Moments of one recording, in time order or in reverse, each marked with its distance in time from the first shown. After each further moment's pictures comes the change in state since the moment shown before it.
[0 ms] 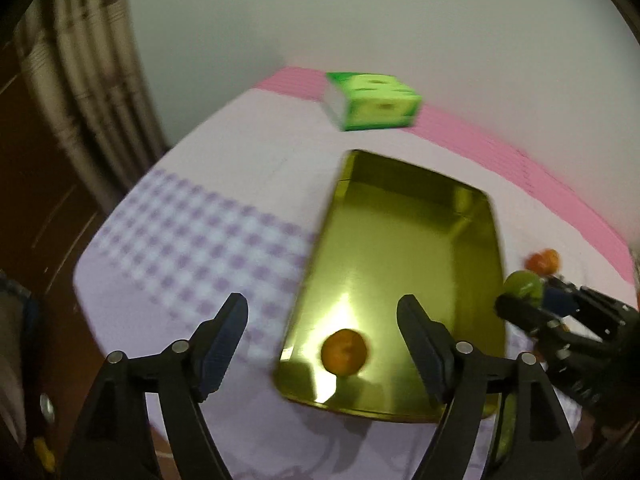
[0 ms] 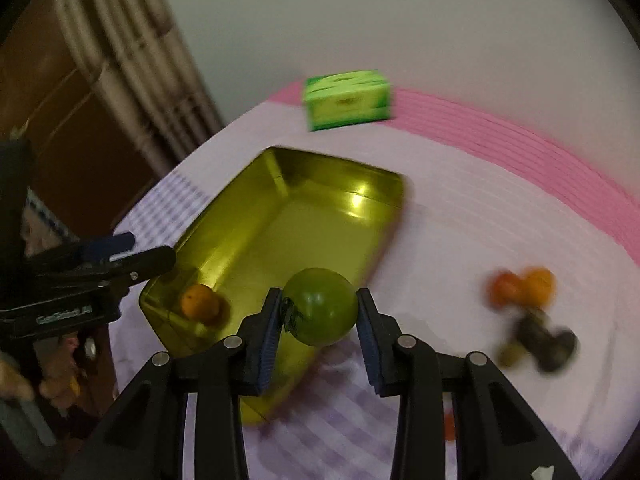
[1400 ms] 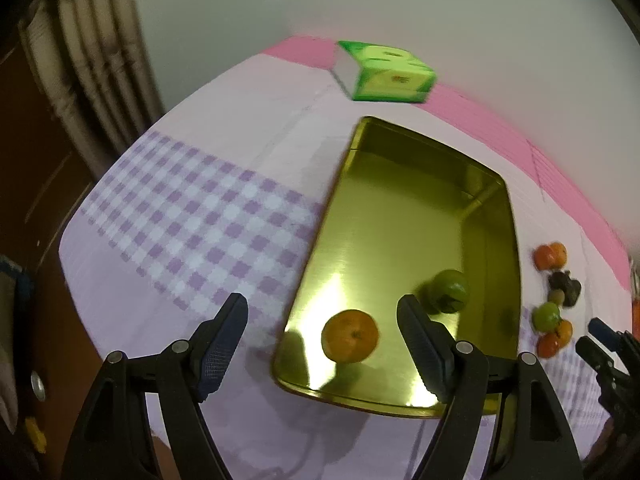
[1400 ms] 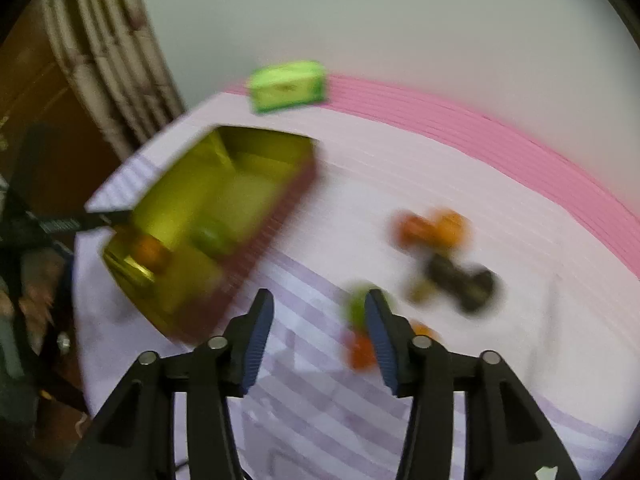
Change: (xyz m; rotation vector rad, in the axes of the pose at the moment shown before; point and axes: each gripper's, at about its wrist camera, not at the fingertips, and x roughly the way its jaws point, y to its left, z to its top) left arm 0.021 0.000 -0.008 -0.017 0.082 -0.041; right arm -0.069 -0.076 -0.071 0.083 0.014 -0.202
